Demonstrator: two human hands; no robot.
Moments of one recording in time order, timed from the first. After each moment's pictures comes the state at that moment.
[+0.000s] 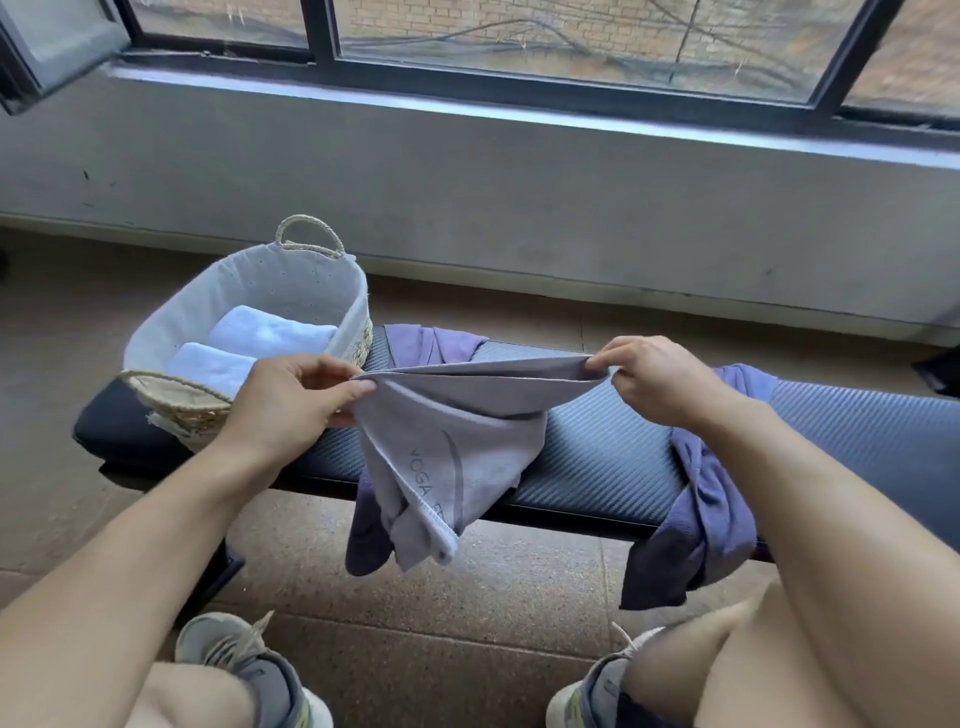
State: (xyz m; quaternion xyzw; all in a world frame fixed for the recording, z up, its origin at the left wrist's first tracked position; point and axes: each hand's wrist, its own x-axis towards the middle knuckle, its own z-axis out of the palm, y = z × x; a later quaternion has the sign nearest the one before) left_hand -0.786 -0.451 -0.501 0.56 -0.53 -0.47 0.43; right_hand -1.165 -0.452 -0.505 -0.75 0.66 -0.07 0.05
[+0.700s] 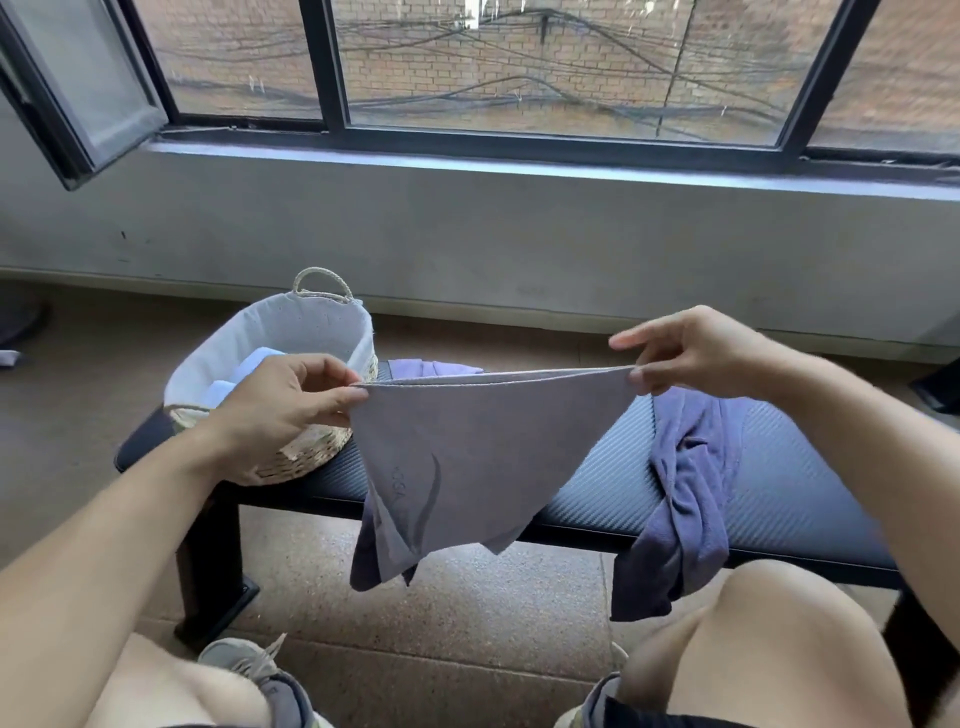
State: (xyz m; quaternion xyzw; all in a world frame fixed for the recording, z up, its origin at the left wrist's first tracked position) left_hand -0.771 -0.443 -0.446 0.47 -0.63 -0.51 0.36; right_hand -1.194 -0.408 -0.403 -0.68 0.61 -0.24 0.34
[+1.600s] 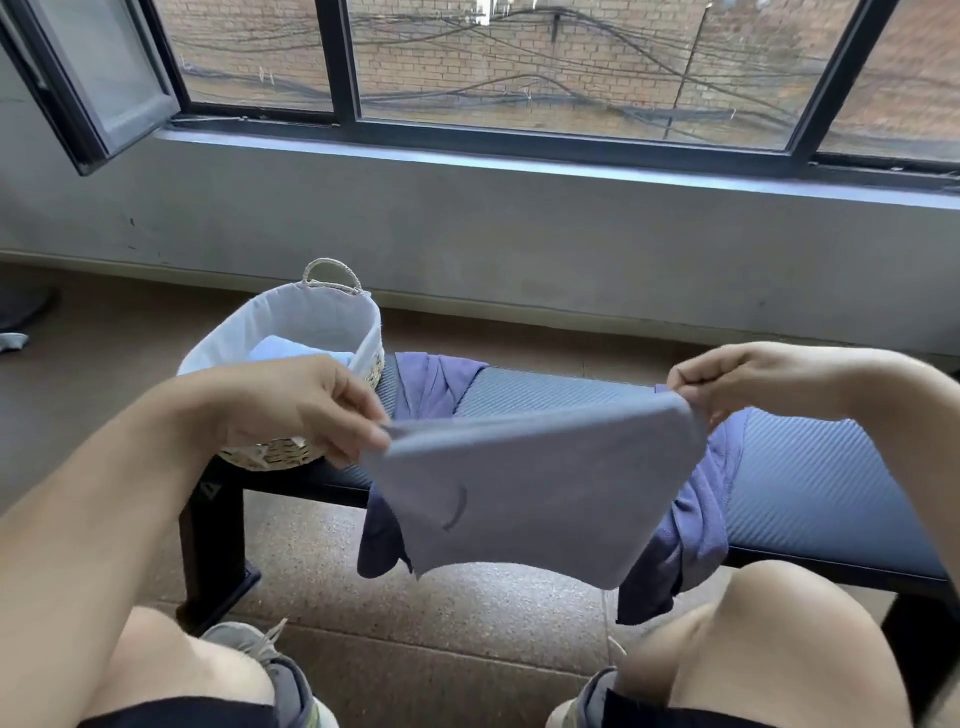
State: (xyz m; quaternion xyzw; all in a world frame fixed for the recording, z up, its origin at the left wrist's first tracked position) left_hand -0.775 -0.422 -0.402 0.47 -0.69 -0.55 0.06; right_hand -1.207 -0.368 -0.380 -0.67 0.55 -0.10 0.48
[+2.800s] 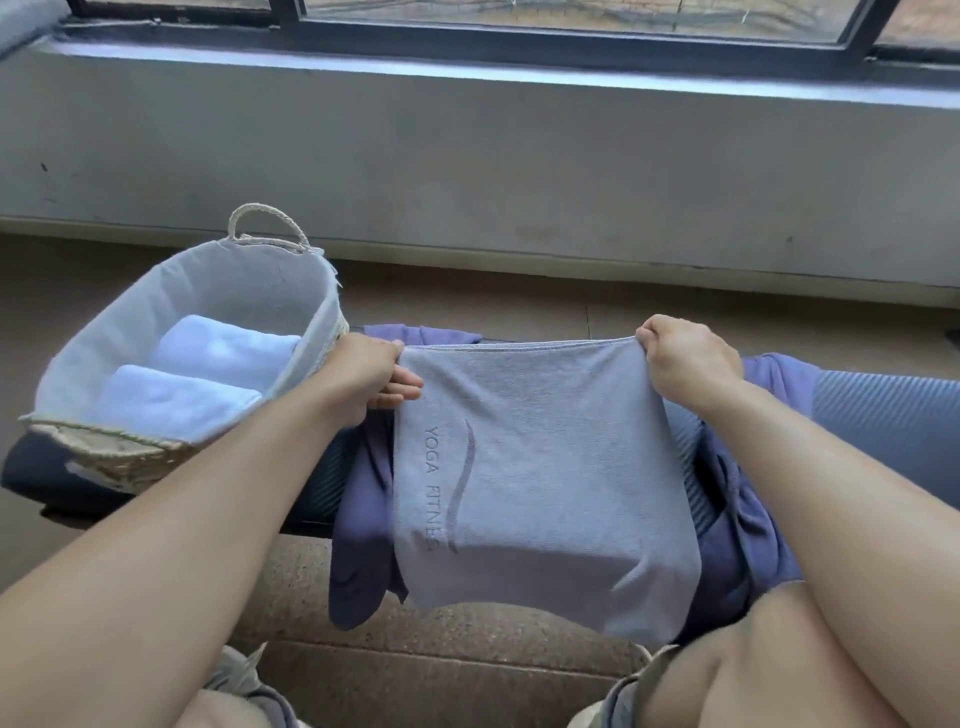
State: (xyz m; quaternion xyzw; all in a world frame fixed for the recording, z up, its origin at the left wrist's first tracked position) left_hand -0.869 -0.562 -0.548 0.65 -0.46 -0.53 0.29; right_hand -1.196 -0.505 -0.544 -0.53 0.83 -0.11 0.09
